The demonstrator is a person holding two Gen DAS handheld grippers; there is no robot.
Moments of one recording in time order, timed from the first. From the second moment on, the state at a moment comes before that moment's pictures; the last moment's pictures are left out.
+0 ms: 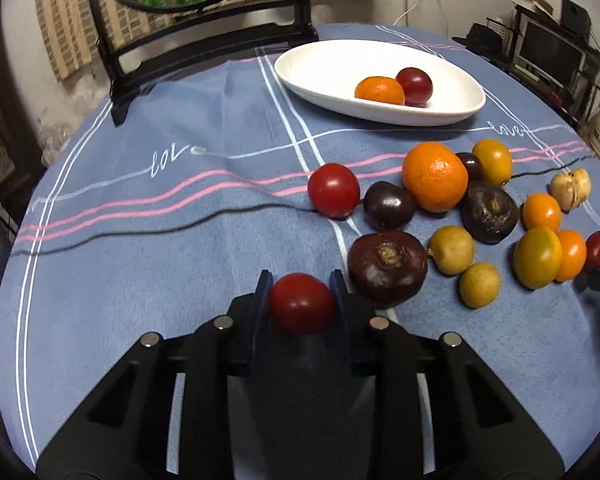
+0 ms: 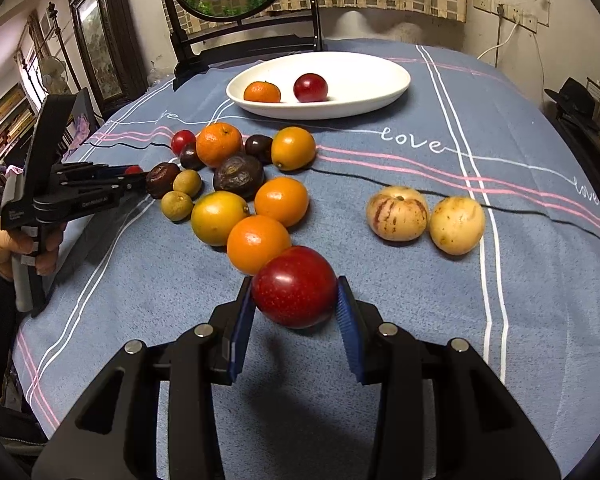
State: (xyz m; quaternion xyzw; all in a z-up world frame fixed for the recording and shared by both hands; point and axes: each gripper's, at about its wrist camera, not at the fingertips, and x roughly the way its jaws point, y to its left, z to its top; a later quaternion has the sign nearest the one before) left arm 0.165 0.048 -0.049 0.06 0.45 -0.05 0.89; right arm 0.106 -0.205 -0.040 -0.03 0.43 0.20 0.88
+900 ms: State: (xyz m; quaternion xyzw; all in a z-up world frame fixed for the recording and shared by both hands) left arm 0.316 -0.013 0.010 -0.04 0.41 -0.02 0.91; right arm 0.261 -0.157 -0.011 -0.08 0.38 0.17 0.91
